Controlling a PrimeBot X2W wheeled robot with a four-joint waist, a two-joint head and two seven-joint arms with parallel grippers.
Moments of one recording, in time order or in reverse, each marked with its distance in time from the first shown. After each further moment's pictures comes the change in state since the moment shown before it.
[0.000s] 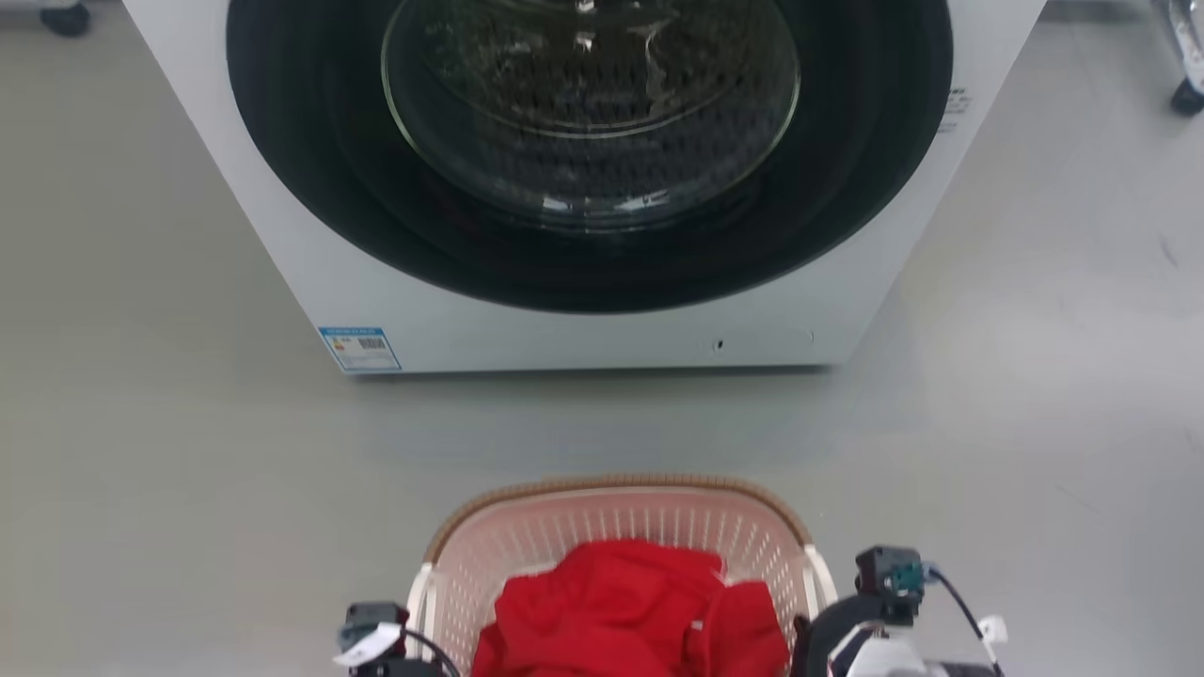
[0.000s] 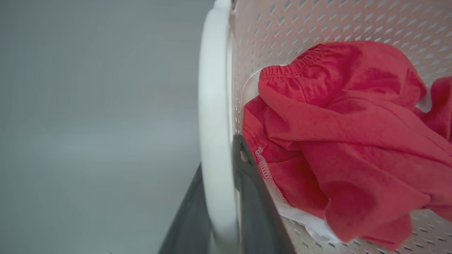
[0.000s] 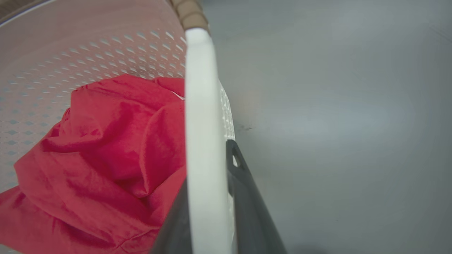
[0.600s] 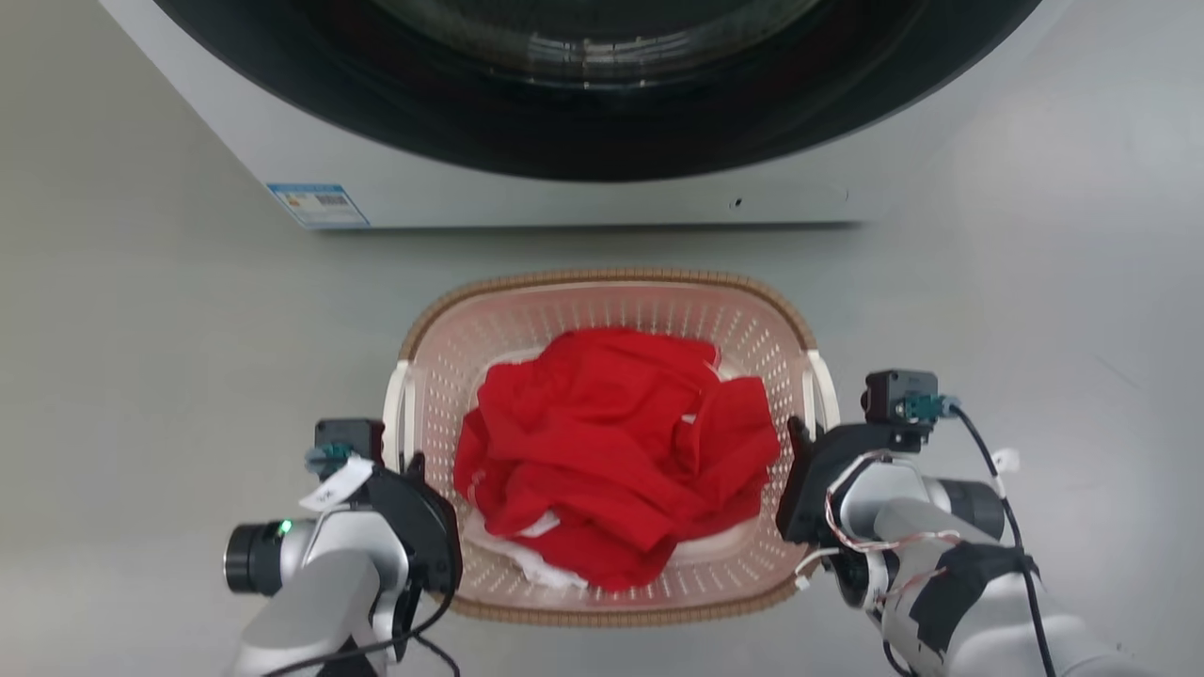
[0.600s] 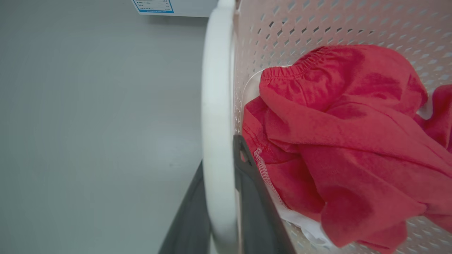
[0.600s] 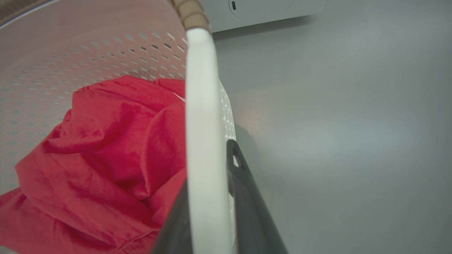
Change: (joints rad) left arm -0.267 0.014 0.040 -0.029 0.000 0.018 -0.034; right arm -0.261 -0.017 -0.029 -0.022 -0.016 -0.001 -0.072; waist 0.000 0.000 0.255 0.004
